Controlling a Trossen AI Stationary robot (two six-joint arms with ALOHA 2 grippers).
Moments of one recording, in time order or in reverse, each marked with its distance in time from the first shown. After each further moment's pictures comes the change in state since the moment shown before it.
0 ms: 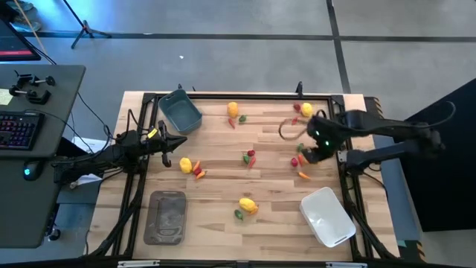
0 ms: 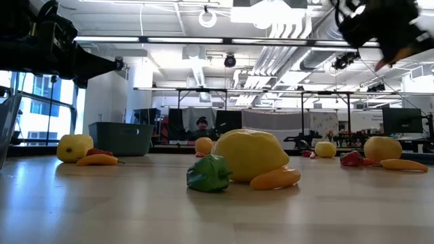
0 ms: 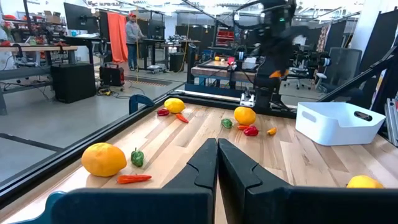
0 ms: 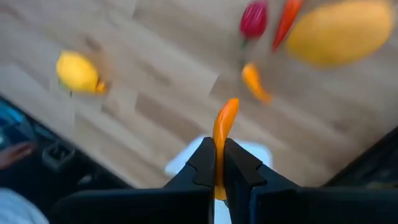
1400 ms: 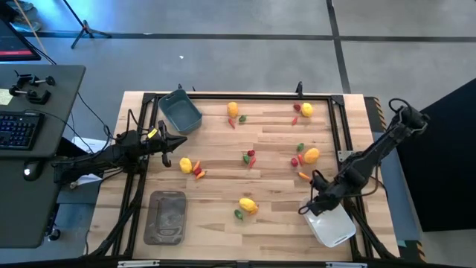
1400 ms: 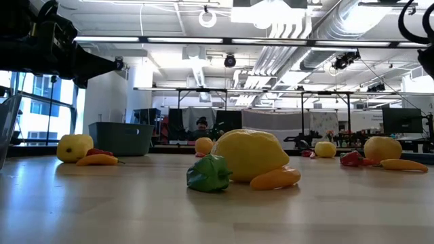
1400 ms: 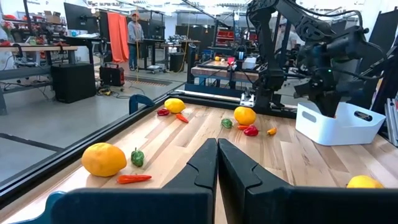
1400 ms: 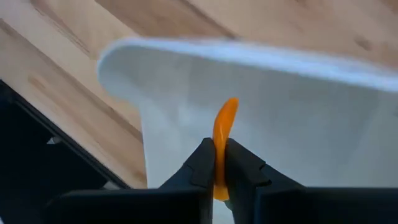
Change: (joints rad) left arm 0.000 0.000 0.000 0.000 0.000 0.000; right arm 0.853 0.062 -0.447 0.679 0.214 0.733
